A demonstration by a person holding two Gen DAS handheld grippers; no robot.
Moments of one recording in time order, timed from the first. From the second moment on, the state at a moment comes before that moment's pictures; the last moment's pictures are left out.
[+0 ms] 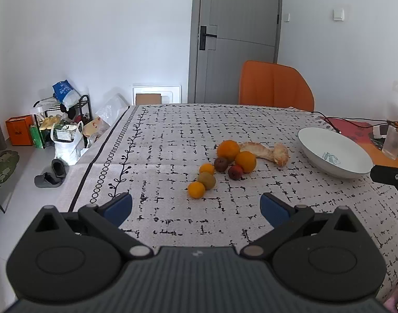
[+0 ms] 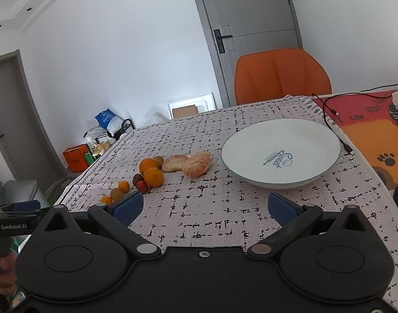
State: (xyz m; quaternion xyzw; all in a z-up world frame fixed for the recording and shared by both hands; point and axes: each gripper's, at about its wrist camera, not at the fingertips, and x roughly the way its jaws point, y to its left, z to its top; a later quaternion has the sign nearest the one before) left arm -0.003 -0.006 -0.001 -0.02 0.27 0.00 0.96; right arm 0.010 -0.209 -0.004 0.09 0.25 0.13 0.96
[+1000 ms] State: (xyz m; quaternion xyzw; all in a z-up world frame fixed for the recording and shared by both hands) left arm -0.007 -0.005 0.003 -0.01 0.26 0.00 0.97; right arm 0.005 -0.195 -0.005 0.06 0.24 0.13 0.96
